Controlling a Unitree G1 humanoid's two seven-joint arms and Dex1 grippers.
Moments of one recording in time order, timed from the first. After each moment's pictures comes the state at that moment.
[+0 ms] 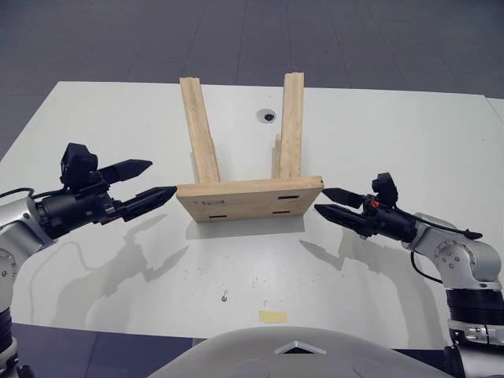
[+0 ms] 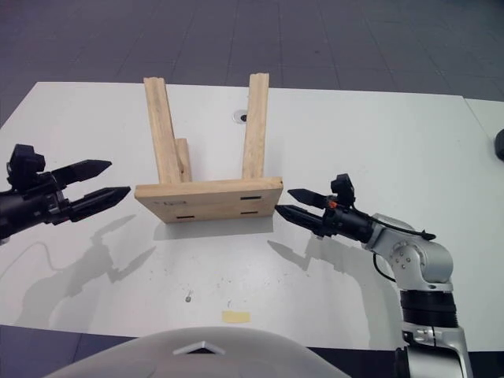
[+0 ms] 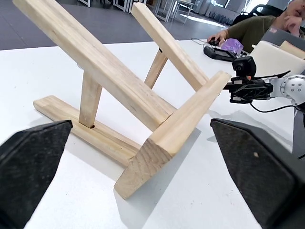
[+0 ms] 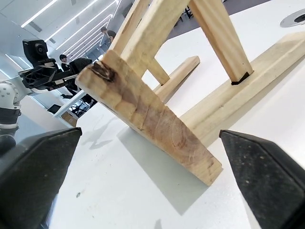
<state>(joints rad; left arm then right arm) 0.10 0.89 0.37 -0.35 -0.89 0.75 -0.92 -0.05 -0.60 -0.07 -0.07 0.75 0.70 1.07</state>
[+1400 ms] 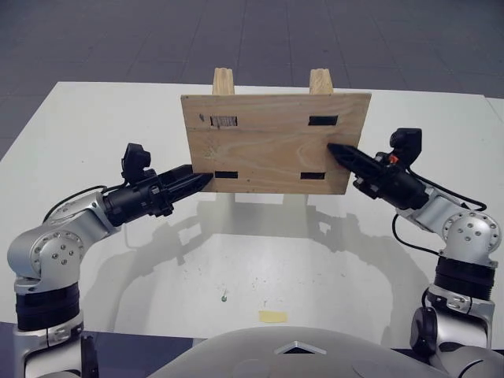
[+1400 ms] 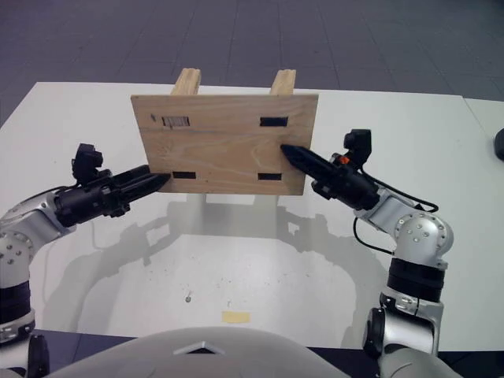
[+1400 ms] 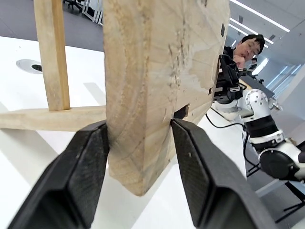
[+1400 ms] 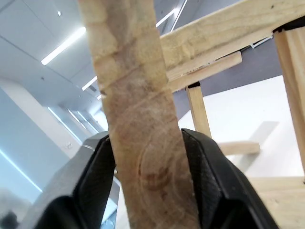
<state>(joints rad) -0.05 0.54 0.30 -0.38 -1.07 0.92 -0.68 -0.24 -0.36 -0.40 -0.13 1.32 1.06 0.68</state>
